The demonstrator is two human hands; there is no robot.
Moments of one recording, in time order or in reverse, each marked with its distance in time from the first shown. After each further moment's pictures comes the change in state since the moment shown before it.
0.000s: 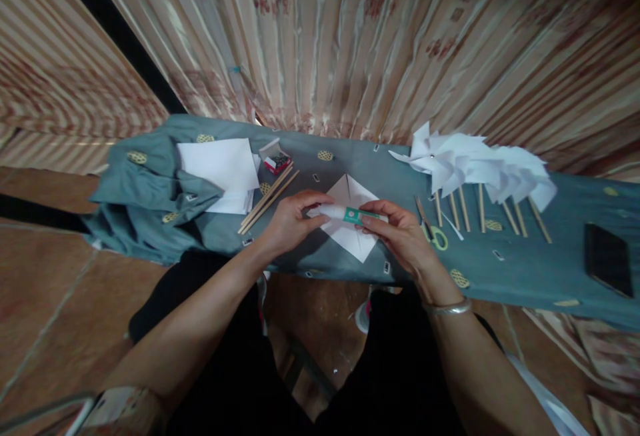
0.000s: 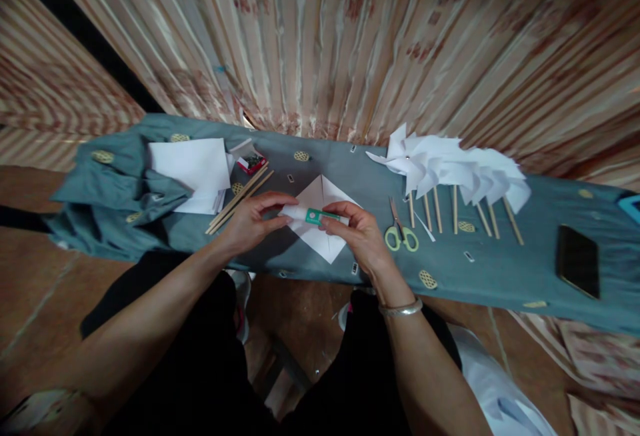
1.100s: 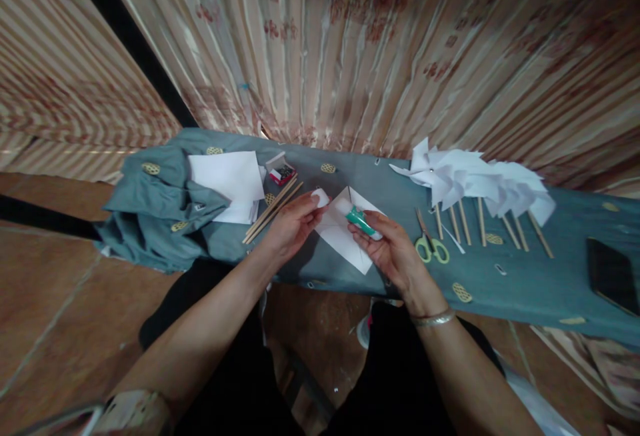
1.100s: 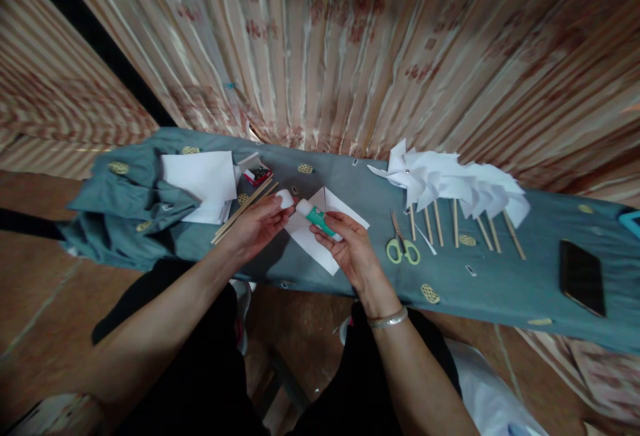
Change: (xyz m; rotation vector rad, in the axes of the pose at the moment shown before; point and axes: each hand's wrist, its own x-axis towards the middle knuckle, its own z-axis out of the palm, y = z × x) left_hand 0.009 0.001 0.007 -0.833 0.286 -0.451; right_hand 0.006 0.003 0.018 0.423 0.017 0.128
